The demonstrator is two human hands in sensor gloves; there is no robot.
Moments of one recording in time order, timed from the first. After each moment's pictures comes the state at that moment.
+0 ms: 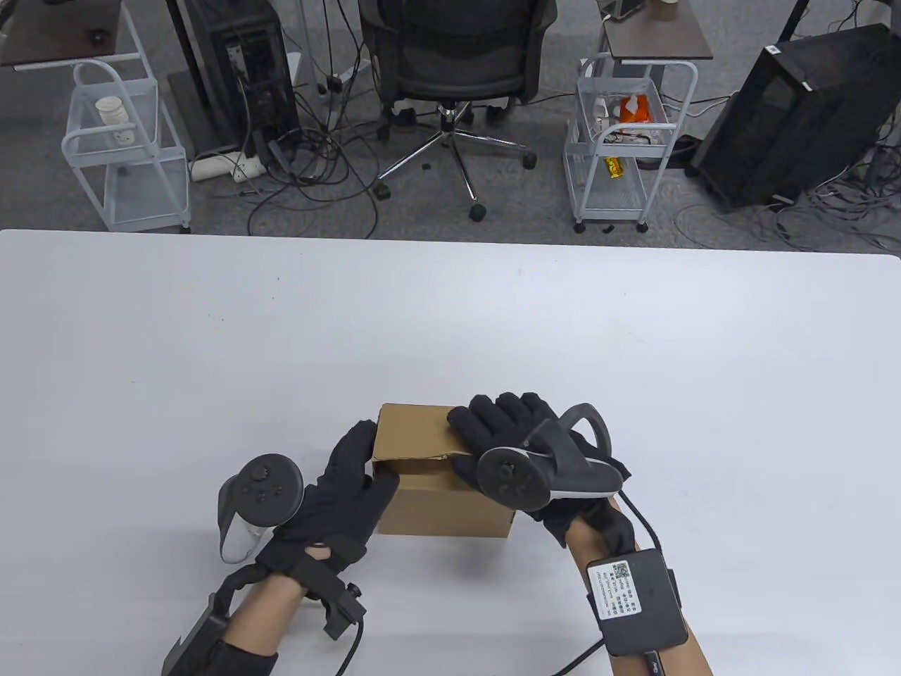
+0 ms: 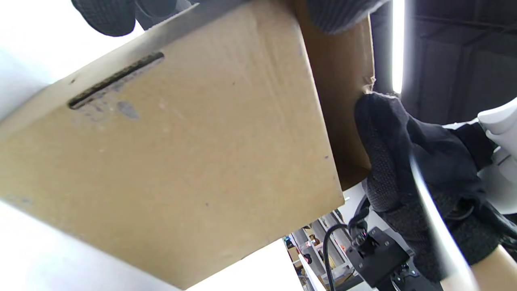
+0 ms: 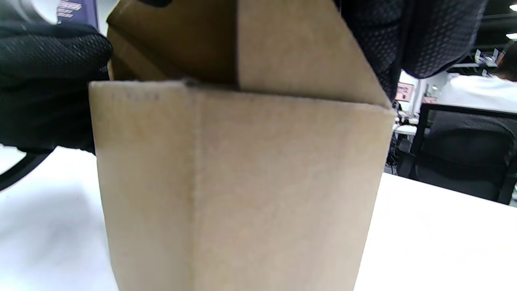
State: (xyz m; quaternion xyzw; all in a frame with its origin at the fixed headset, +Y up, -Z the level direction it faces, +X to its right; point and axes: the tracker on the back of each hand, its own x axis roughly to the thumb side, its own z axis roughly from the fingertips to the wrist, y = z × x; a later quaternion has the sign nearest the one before) left_hand -0.184 -0.673 -0.259 -0.08 -0.20 0.51 0.84; right_hand 0.070 -0.588 -0.285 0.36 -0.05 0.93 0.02
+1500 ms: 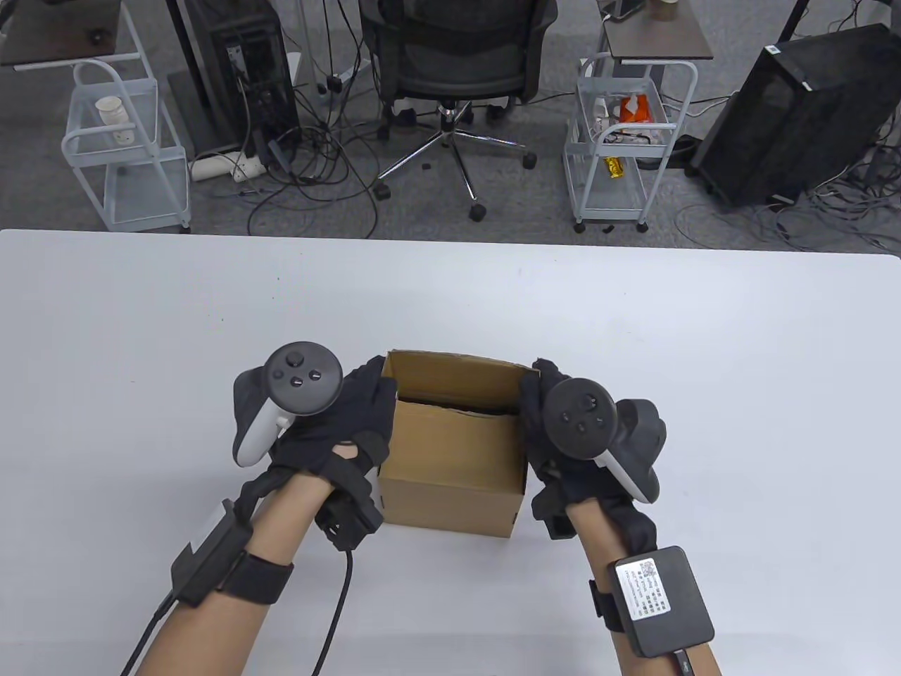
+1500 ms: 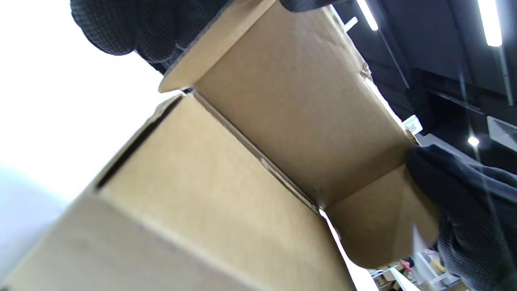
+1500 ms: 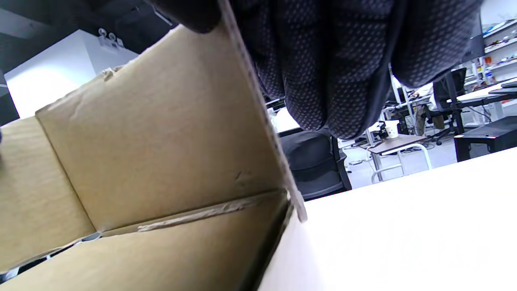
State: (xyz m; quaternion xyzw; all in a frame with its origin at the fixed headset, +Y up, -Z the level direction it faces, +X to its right) left_hand -0.163 -0.567 -0.324 -0.12 -0.10 0.37 0.91; right_hand 0.118 -0.554 -0.303 0.06 -0.11 0.97 0.19
